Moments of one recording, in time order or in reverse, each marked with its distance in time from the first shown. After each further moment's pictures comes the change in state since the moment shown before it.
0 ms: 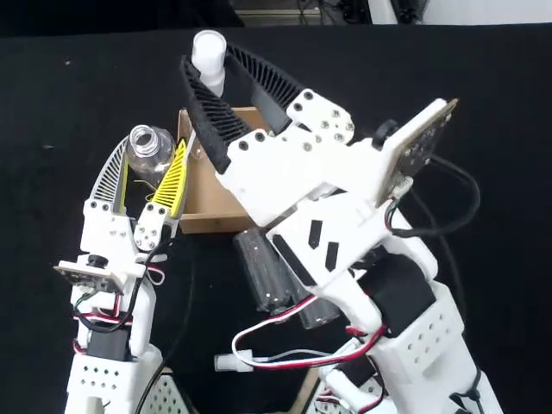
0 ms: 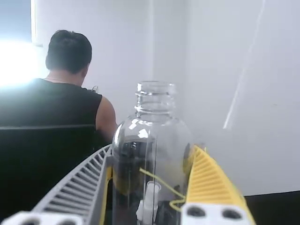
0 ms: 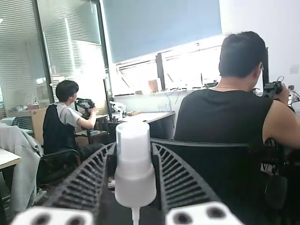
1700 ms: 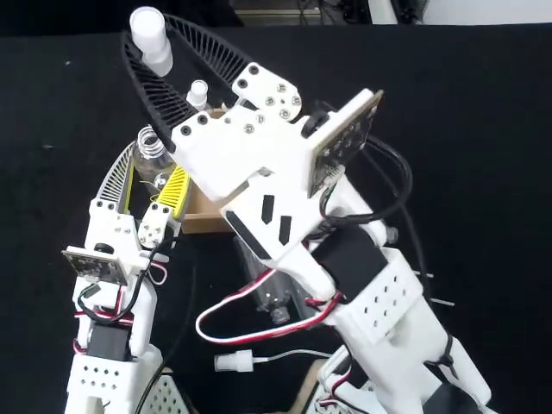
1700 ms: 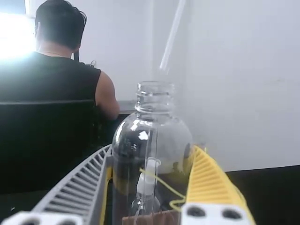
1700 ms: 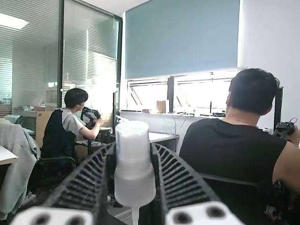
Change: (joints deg) left arm 0.1 0.0 0.1 6.4 0.0; right arm -4.4 10.9 -4.7 -10.5 9.1
